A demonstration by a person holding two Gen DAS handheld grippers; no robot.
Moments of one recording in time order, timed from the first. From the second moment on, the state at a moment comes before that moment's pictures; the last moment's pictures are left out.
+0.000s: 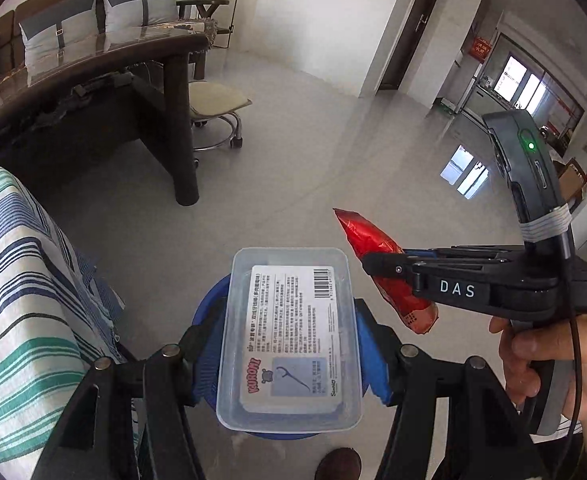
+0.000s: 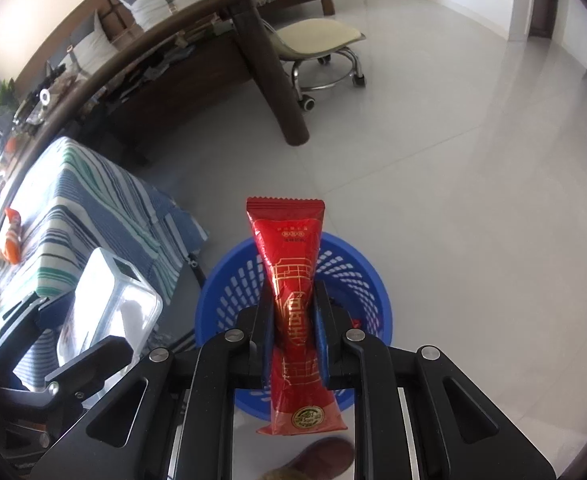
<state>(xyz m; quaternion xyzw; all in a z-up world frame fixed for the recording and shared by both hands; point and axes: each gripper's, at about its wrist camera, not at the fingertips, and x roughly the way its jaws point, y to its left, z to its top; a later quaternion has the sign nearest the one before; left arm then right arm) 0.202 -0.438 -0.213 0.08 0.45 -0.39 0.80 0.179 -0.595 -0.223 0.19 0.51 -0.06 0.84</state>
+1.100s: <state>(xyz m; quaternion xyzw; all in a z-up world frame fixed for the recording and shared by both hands) 0.113 -0.161 -0.172 0.09 0.43 -0.24 0.87 0.155 -0.391 -0.091 -0.02 0.30 -0.04 0.95</state>
